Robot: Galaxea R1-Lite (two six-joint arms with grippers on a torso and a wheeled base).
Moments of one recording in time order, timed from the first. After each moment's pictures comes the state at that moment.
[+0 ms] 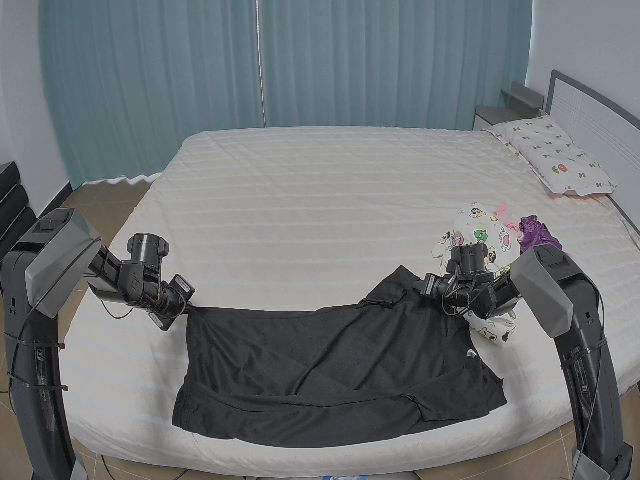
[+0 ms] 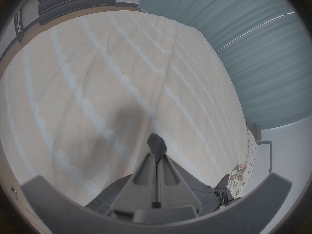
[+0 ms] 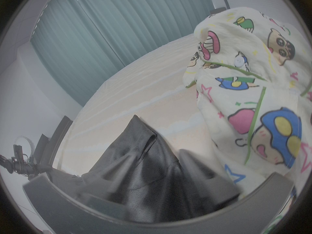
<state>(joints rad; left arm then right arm) 0.01 2.38 -1.31 -0.17 -0.15 -0.92 0.17 2.76 -1.70 -0.49 0.16 0.45</state>
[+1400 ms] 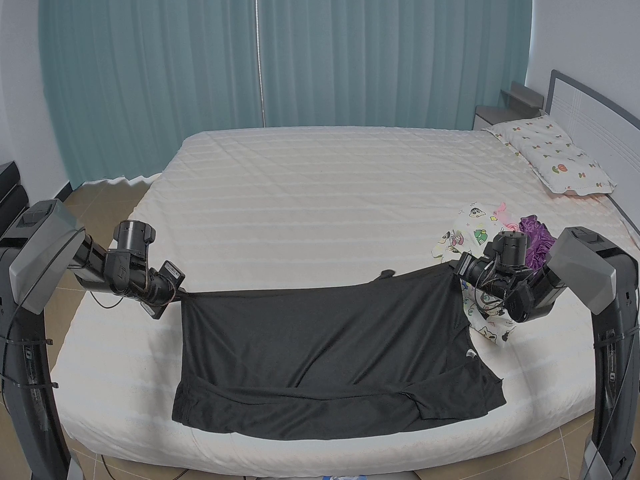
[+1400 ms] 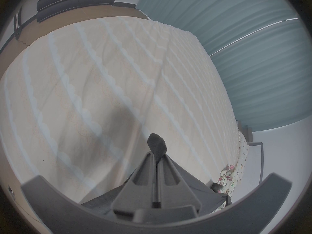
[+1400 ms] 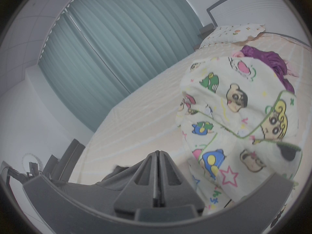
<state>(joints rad) 0.05 2.32 -1.31 -0.17 -0.22 -0.93 0.07 2.52 -1.26 -0.93 0.18 0.54</state>
